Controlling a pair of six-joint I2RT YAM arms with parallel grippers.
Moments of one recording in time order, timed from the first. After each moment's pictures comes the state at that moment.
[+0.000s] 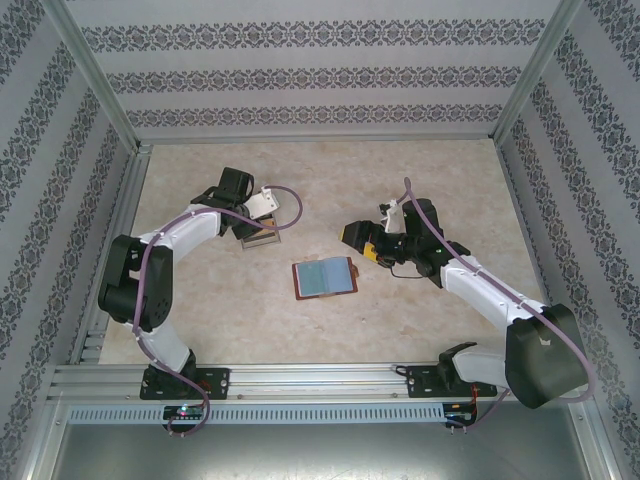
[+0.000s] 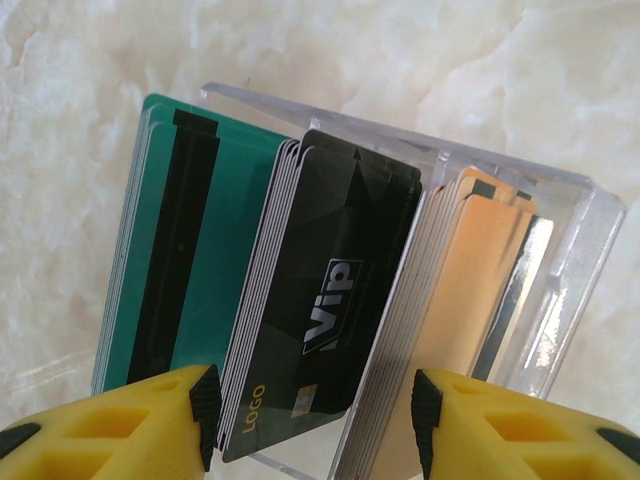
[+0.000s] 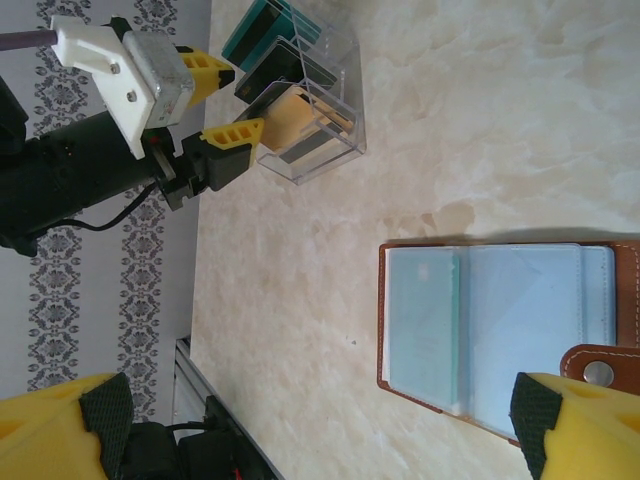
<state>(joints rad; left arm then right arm) -0.25 1.72 1.15 -0.41 -0.04 0.80 0.36 1.25 0.70 -0.10 -0.68 0.81</state>
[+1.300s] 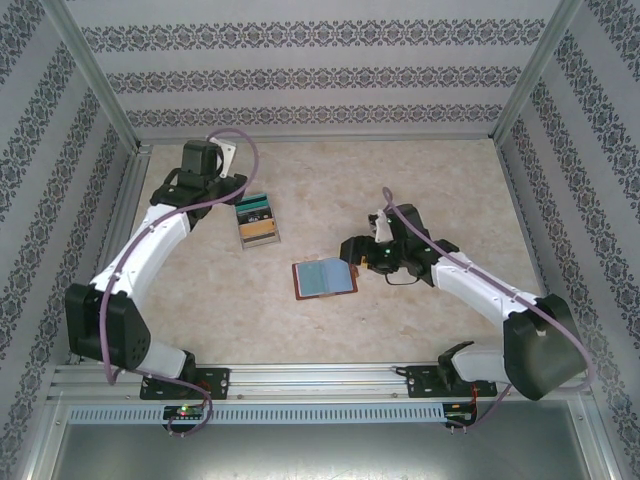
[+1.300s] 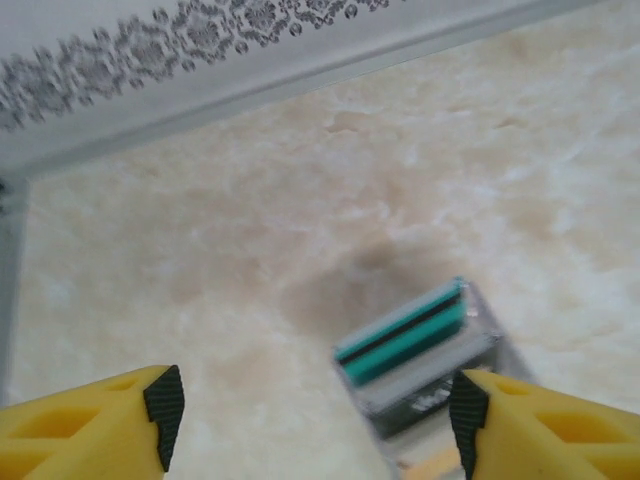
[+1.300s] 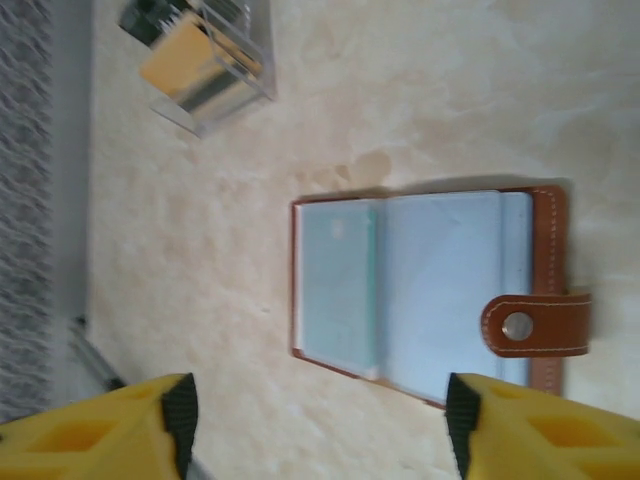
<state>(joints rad) -0.19 1.44 1.27 -0.51 -0.11 0.05 0.47 1.31 0.76 -0.29 -0.50 0.68</state>
